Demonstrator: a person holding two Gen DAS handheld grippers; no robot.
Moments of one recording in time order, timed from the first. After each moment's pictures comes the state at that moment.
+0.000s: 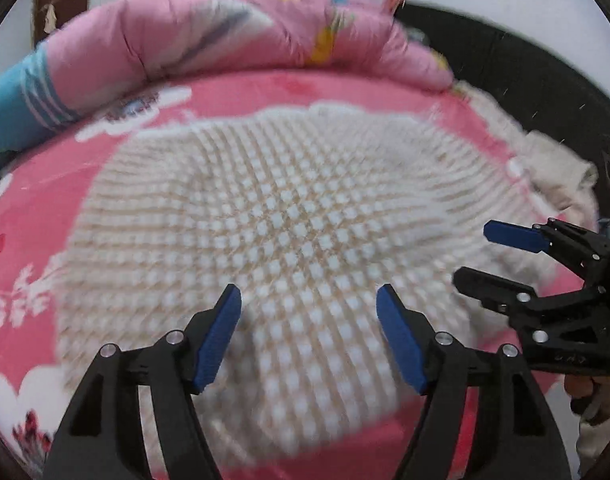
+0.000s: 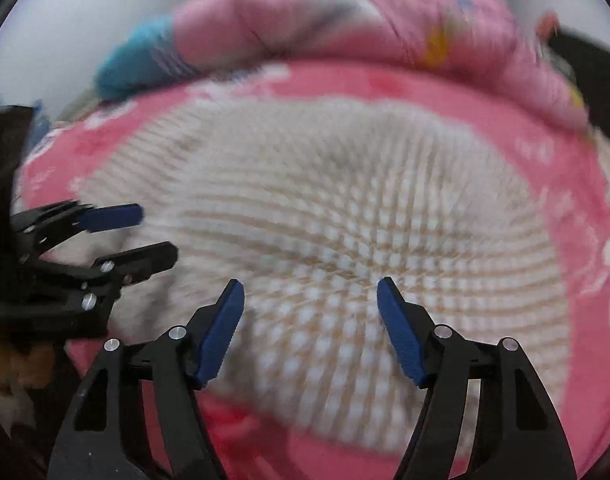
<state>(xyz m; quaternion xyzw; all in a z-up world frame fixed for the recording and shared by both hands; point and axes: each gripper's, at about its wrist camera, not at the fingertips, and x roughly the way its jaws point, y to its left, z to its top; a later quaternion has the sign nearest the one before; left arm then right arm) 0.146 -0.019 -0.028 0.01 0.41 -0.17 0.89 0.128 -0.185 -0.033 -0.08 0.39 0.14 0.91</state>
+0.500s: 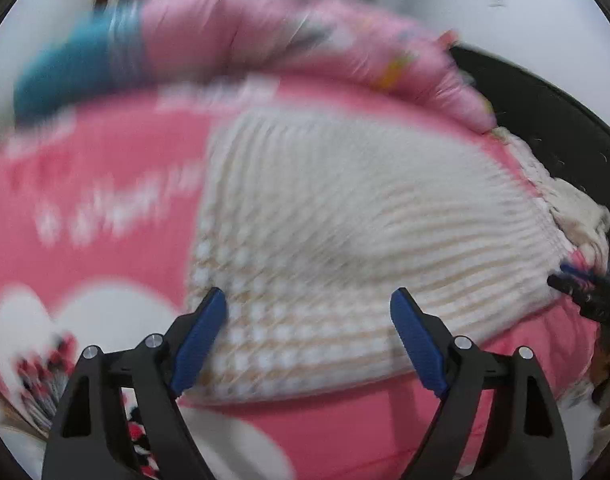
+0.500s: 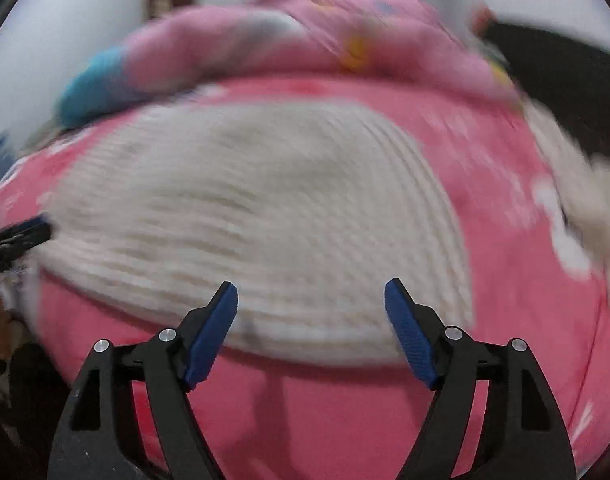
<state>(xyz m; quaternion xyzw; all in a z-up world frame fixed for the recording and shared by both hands) 0.135 0.073 -0.073 -0.09 0.43 -0.12 0.89 0.094 -0.300 -0.088 0.04 0.44 0.04 0.89</state>
